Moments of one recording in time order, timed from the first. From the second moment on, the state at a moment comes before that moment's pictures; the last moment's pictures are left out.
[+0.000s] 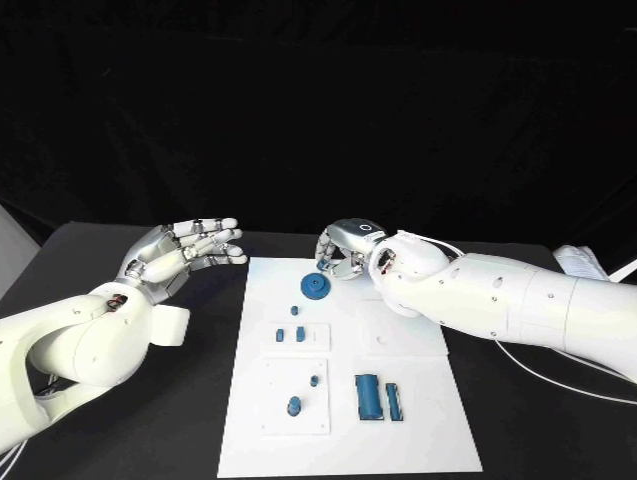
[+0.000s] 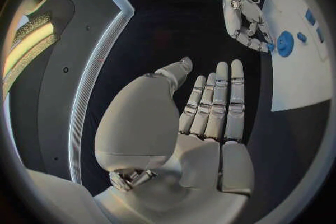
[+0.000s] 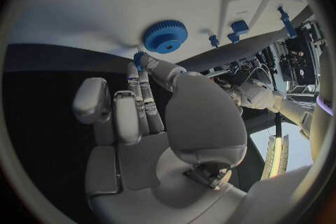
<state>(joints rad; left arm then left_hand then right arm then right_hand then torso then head) 1.23 -0.97 0.00 1.65 0.00 -0.27 0.48 1.41 -0.14 0.44 0.06 0.05 0.85 0.22 0.21 0.13 0.96 0.18 0.12 0.07 0.98 0.13 0.47 0.29 0.17 0.91 0.22 0.43 0.24 1.34 -0.51 -0.17 1.13 -1.51 -0.43 -0.05 1.26 -0.12 0.63 -0.11 0.10 1.07 0.14 0.25 0.29 1.19 0.08 0.12 0.08 1.47 0.00 1.37 1.18 0.12 1.31 0.10 1.24 1.08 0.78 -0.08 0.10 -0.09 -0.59</state>
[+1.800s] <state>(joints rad) 1.23 -0.97 0.00 1.64 0.00 -0.27 0.47 1.41 -0.14 0.45 0.05 0.05 0.85 0.22 0.21 0.13 0.96 0.18 0.12 0.07 0.97 0.13 0.47 0.29 0.17 0.90 0.22 0.43 0.24 1.33 -0.72 -0.18 1.38 -1.59 -0.30 -0.21 1.25 -0.13 0.63 -0.10 0.12 1.07 0.14 0.26 0.29 1.20 0.07 0.12 0.08 1.46 0.00 1.39 1.20 0.11 1.34 0.10 1.26 1.12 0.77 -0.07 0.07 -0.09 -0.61</state>
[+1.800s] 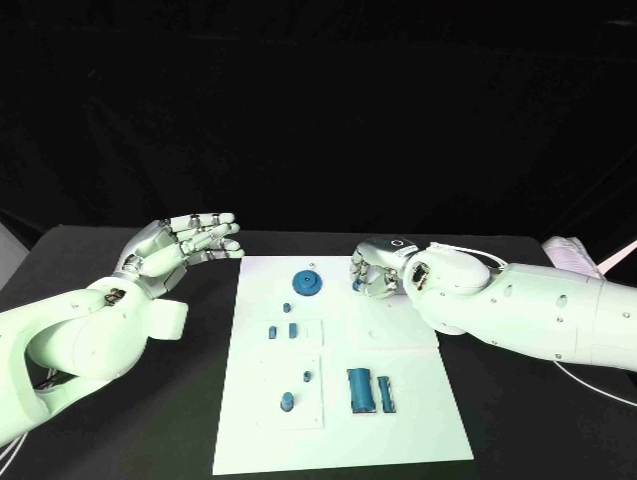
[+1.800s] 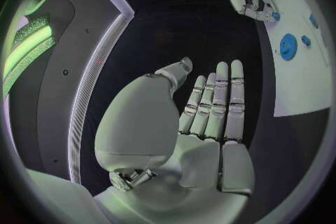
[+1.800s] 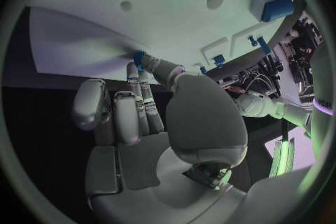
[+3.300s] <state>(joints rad) 1.23 -0.97 0.00 1.63 0.00 -0.26 0.47 1.41 -0.14 0.45 0.05 0.05 0.85 0.22 0.21 0.13 0.96 0.19 0.12 0.07 0.97 0.13 0.48 0.29 0.17 0.90 0.22 0.44 0.25 1.33 -0.72 -0.17 1.43 -1.65 -0.40 -0.29 1.35 -0.23 0.28 0.08 0.18 0.93 0.13 0.16 0.32 0.98 0.11 0.18 0.07 1.47 0.01 1.33 1.07 0.11 1.27 0.12 1.09 0.96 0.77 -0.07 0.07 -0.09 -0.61</state>
